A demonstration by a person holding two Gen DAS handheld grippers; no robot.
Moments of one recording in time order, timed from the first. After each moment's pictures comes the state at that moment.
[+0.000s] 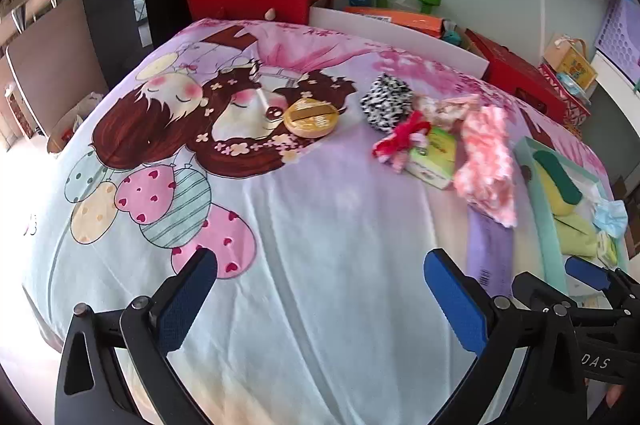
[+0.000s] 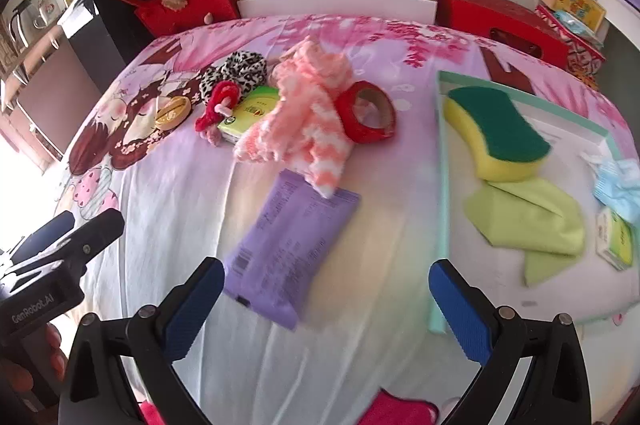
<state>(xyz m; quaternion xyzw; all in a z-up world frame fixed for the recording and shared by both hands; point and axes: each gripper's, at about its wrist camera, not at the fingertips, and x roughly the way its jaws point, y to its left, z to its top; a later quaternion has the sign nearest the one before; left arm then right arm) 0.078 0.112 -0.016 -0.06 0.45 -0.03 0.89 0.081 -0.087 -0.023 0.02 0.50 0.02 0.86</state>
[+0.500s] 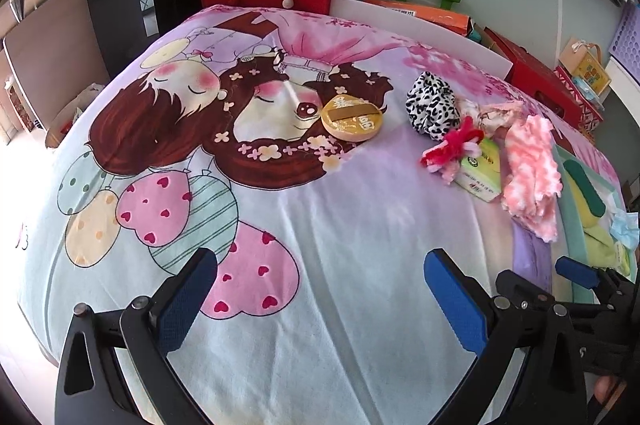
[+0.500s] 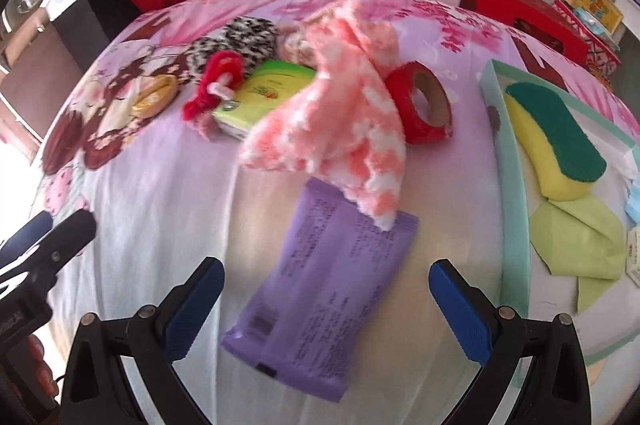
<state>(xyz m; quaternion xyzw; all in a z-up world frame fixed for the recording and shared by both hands) 0.110 0.146 -0.040 -0.07 0.47 -0.02 0.88 0.122 -0.062 -0.058 0.00 0.53 0.00 0.85</state>
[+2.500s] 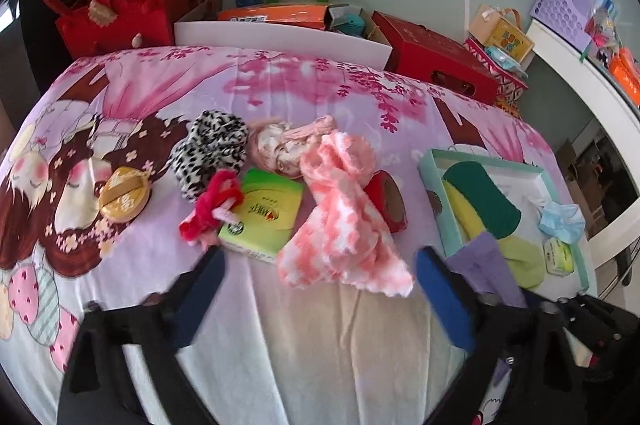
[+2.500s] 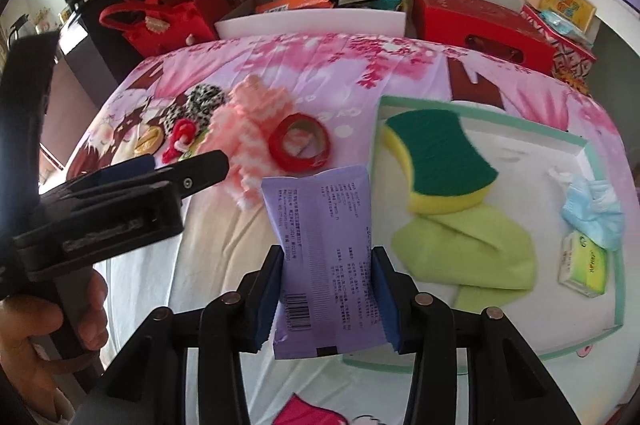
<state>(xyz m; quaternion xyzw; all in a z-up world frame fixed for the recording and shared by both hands) 0.149 0.002 -0.005 -0.05 0.46 -0.17 0.87 0.085 -0.156 0.004 0.03 0.49 0.02 0.87</state>
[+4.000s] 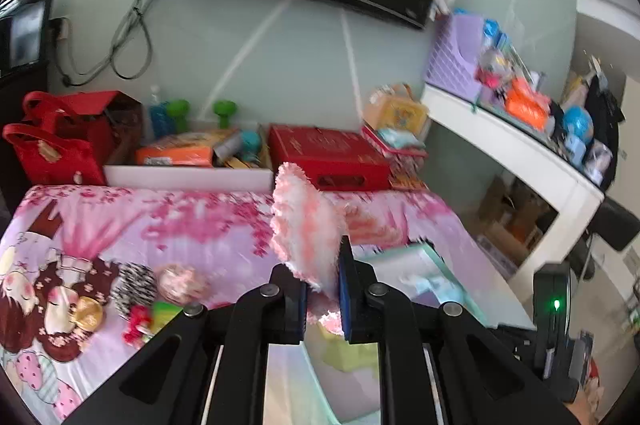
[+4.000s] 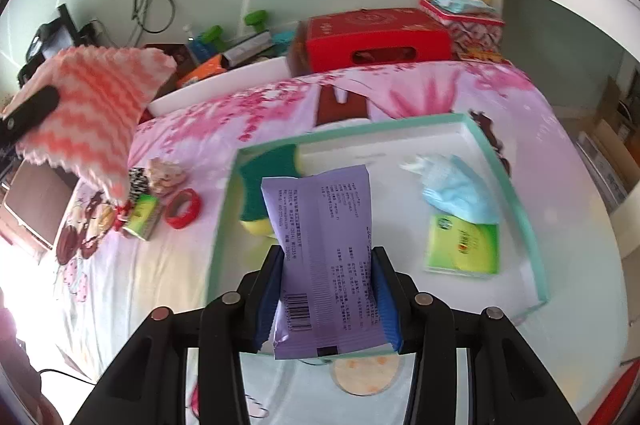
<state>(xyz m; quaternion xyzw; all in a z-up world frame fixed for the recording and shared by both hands) 0.100 -0.061 0.133 -0.05 0.28 -0.28 0.92 0.038 -0.286 0.037 0.12 0.44 -0.08 0.89</state>
